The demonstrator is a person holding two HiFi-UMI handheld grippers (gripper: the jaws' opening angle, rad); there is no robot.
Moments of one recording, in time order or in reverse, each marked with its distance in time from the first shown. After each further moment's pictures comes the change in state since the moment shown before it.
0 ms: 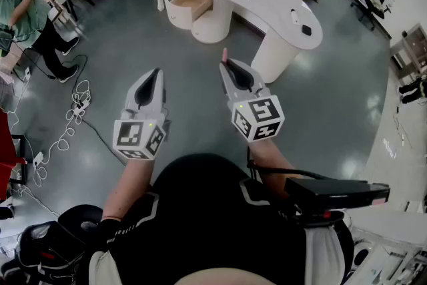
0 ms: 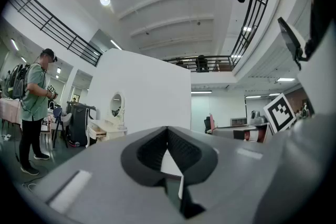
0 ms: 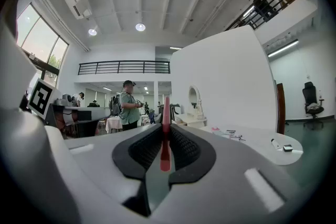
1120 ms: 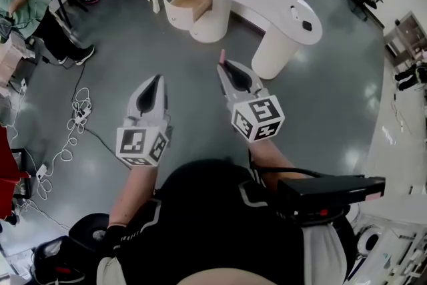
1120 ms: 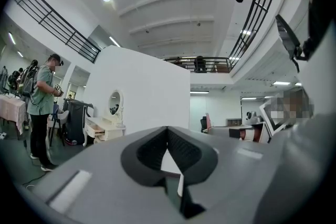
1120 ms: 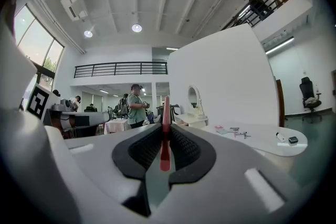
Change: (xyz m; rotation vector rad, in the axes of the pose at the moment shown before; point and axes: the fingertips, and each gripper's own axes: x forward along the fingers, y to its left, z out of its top) left arm -0.025 0.054 -0.001 -0.014 0.012 -0.048; right arm 0.036 0.053 -0.001 0.043 -0.018 -0.026
